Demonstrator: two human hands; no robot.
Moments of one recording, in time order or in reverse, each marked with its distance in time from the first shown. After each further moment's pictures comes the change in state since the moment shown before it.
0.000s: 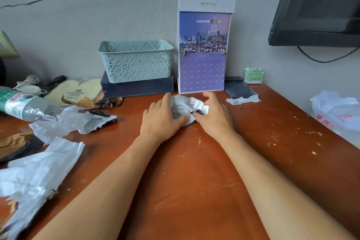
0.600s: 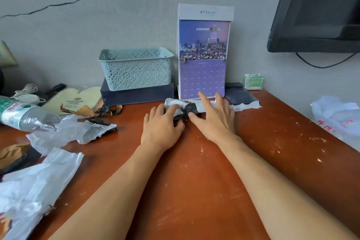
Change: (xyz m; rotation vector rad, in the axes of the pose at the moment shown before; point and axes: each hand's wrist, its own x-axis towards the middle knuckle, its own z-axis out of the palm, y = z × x) left_hand 0.010 -0.011 0.015 0.100 0.029 0.048; right_hand 0.019 0.006 0.013 -0.331 -0.045 -0.008
